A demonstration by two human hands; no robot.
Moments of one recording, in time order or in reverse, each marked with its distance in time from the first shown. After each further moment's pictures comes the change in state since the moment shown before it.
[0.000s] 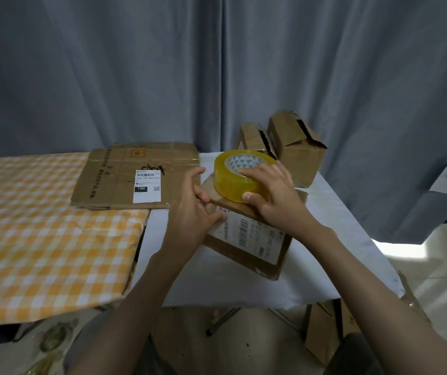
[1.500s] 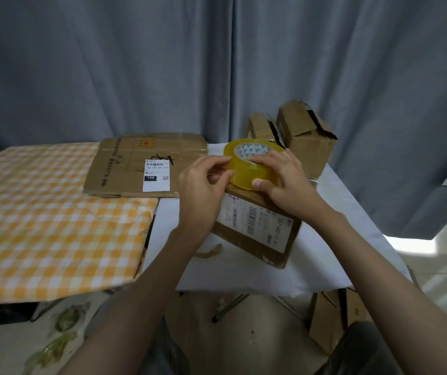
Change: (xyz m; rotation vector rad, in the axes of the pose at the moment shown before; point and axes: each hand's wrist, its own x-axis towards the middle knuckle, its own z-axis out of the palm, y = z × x) left_hand 0.010 0.022 0.001 0.058 0.221 0.222; right_hand 0.002 -0.013 -0.012 0.023 -0.009 0.040
